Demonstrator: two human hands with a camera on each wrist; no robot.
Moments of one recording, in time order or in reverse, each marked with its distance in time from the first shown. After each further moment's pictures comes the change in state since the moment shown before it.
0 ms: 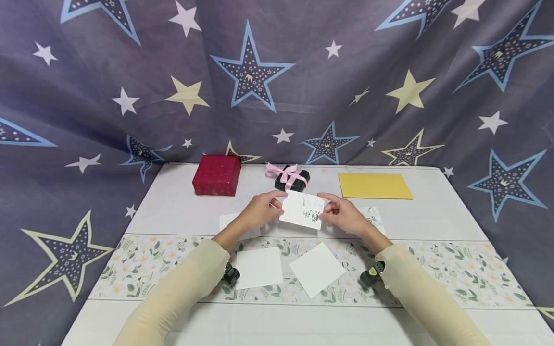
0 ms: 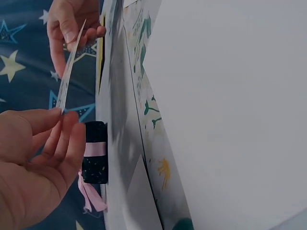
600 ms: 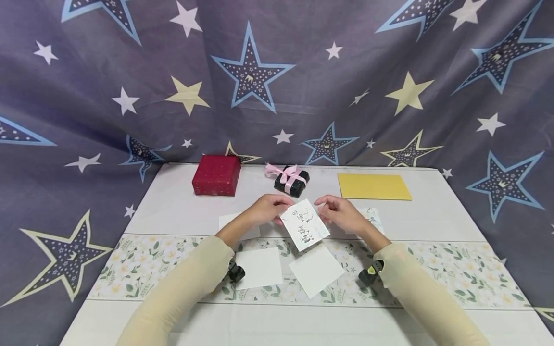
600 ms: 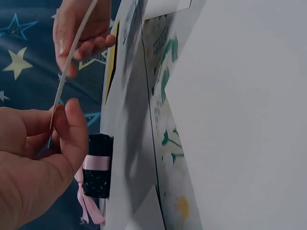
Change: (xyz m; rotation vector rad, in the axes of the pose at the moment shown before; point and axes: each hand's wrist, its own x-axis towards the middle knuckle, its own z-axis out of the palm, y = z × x) left_hand 0.009 0.010 0.006 -0.361 -0.163 -0.151; right_hand 0.001 -0.014 0.003 0.082 -0.005 0.049
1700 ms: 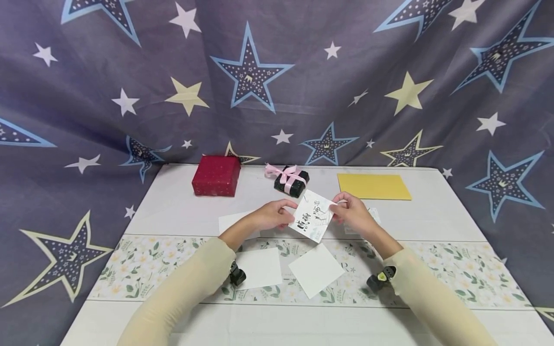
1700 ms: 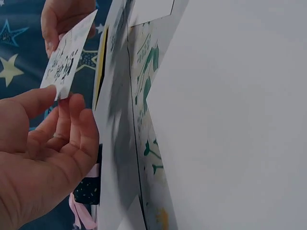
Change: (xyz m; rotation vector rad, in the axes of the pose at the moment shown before) left_hand -0.001 -0.006 0.009 0.038 -0.122 -0.030; right_hand -0.015 -0.007 -0.013 0.105 0.189 0.196
